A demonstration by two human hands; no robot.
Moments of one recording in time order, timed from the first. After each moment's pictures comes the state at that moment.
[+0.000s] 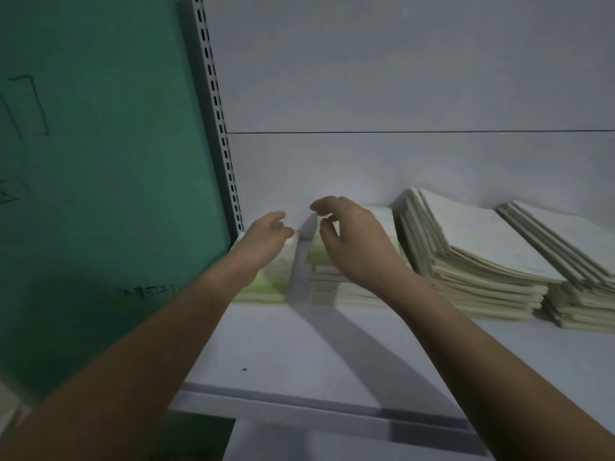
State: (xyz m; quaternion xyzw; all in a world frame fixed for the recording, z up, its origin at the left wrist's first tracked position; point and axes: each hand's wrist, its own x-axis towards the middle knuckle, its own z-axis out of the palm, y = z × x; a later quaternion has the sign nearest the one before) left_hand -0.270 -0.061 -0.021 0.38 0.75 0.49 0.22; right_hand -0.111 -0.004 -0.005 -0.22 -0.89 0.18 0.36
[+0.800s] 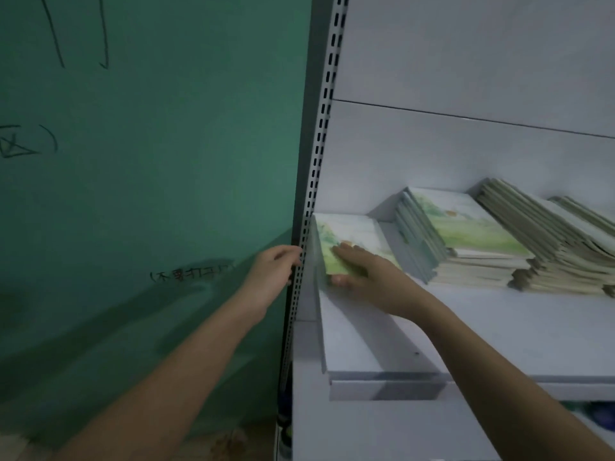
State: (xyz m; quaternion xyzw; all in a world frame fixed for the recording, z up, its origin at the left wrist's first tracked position) left_hand -0.447 -0.186 -0.102 0.38 0.67 0.54 0.35; right_hand -0.266 -0.099 -0.079 -0.36 -0.90 0.24 0.10
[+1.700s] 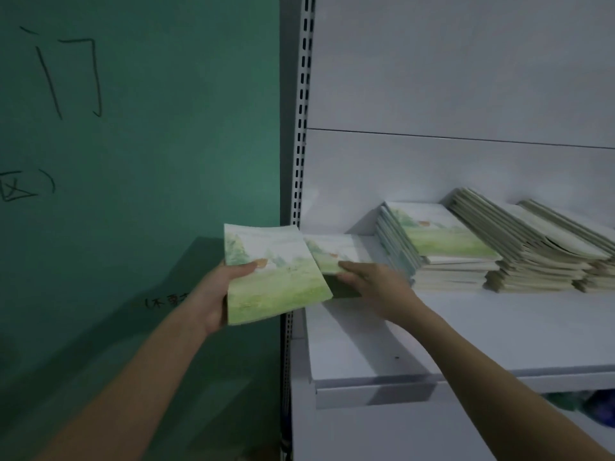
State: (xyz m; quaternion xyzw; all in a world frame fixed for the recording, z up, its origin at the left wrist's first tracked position) left_hand -0.479 -0.219 -0.071 0.24 0.54 0.61 0.53; right_hand -0.241 -0.093 -0.076 -0.42 -0.87 0.20 0.18
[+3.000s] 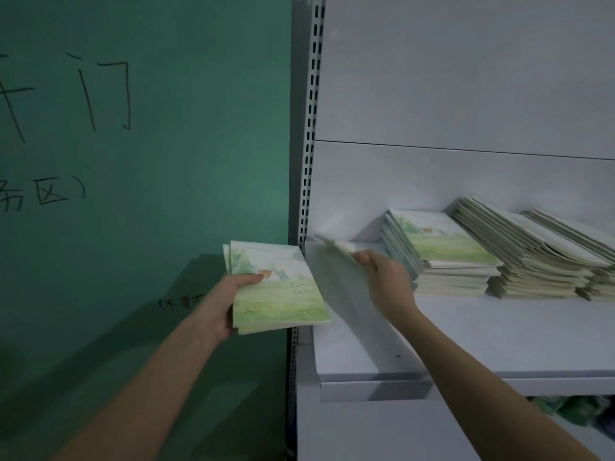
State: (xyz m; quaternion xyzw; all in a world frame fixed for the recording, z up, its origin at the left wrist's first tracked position) left_hand -0.465 -0.242 -0.070 0.21 0.58 0.60 0.51; right_hand -0.251 -0.092 -0.082 -0.43 -0.81 0.15 0.36
